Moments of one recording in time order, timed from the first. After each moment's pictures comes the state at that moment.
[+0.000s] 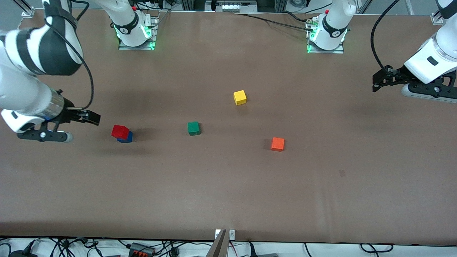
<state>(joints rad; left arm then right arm) -0.04 -0.03 -0.03 -1.69 0.01 1.64 0.08 0.23 0.27 -0.15 -1.49 -0.04 1.69 0.16</state>
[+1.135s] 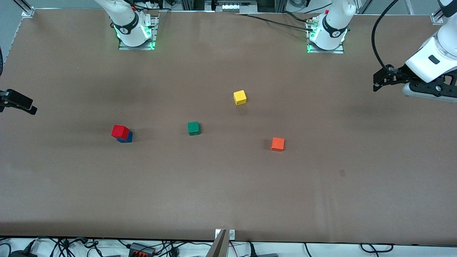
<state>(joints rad) -0.04 -0.03 -0.03 -1.68 0.01 1.63 0.08 -0.03 0.19 -0.05 -1.37 0.00 1.62 -0.03</state>
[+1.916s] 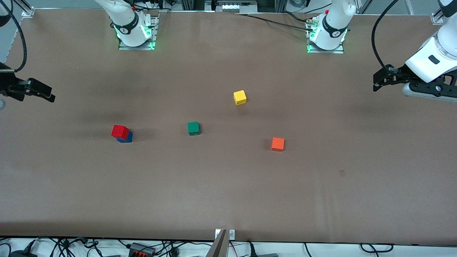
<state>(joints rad) -0.04 -0.03 -0.03 -1.68 0.01 1.63 0.08 -0.04 0.03 -0.02 -1.62 0.00 1.65 -0.03</state>
